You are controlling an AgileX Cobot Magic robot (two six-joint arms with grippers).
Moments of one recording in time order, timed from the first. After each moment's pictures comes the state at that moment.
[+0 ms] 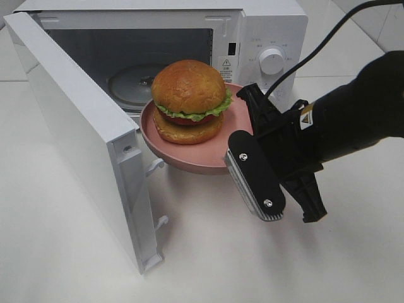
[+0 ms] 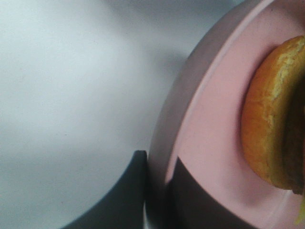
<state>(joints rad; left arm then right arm) 0.01 0.00 -0.50 -0.13 1.04 0.08 0.63 1.49 -0.72 0.14 0.17 -1.56</state>
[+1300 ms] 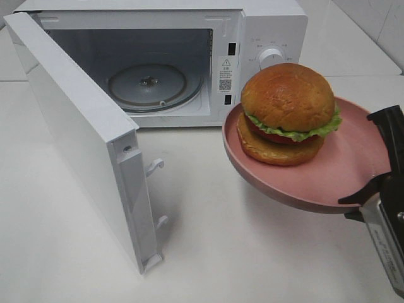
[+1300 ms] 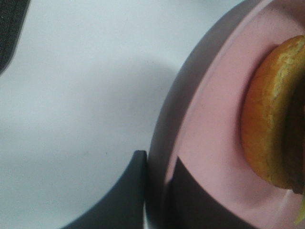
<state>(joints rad) 0.01 0.00 -0.50 -0.13 1.04 0.08 0.63 0.88 -0.44 -0.17 0.49 -1.14</state>
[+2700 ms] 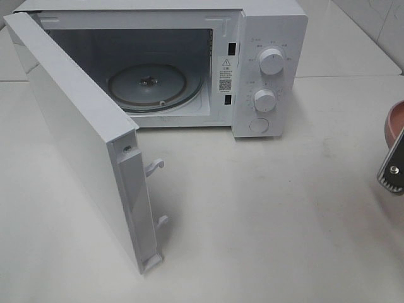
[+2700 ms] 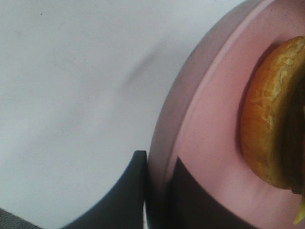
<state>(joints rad) 0.01 0.00 -0.50 -0.13 1.04 0.08 0.63 1.02 -0.44 -0.78 0.84 0.29</state>
